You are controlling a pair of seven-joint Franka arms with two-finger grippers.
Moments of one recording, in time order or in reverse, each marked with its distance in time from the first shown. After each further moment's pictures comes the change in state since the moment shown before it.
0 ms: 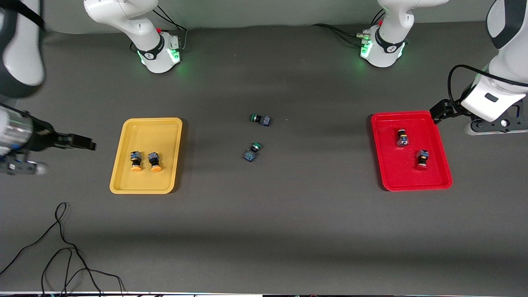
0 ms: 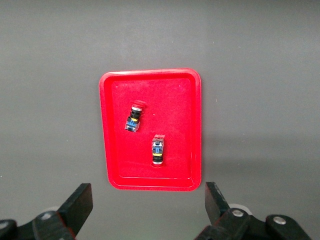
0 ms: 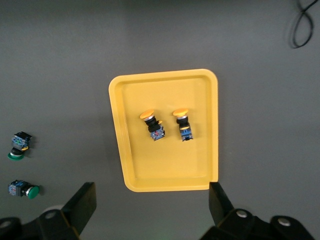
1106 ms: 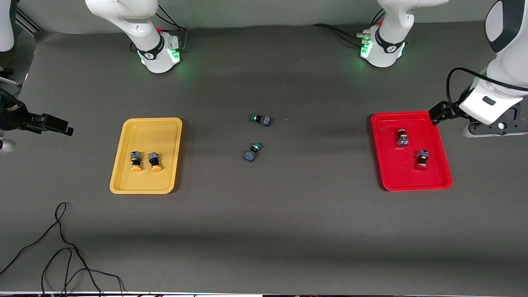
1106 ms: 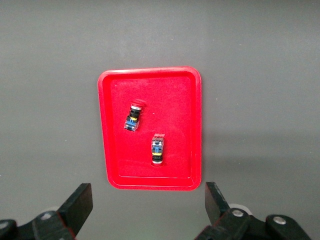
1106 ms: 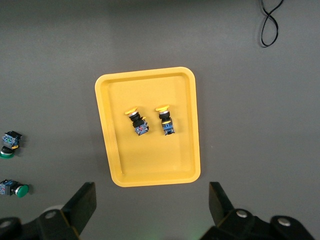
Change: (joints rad) left arm 0.000 0.012 0.000 0.000 0.000 0.000 0.000; right arm -0.241 -0.110 0.223 -0.073 -0.070 0.006 0.001
